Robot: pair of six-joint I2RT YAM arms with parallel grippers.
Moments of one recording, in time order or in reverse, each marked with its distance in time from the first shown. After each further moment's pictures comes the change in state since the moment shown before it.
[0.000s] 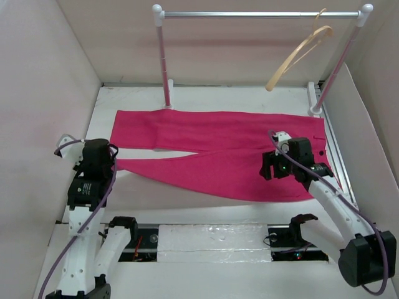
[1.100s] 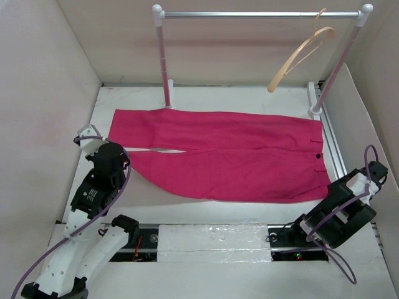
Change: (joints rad) left arm -0.330 -0.046 -0.069 0.241 -0.167 0.251; right arm -1.178 0.253 0.008 -0.086 0.298 0.212
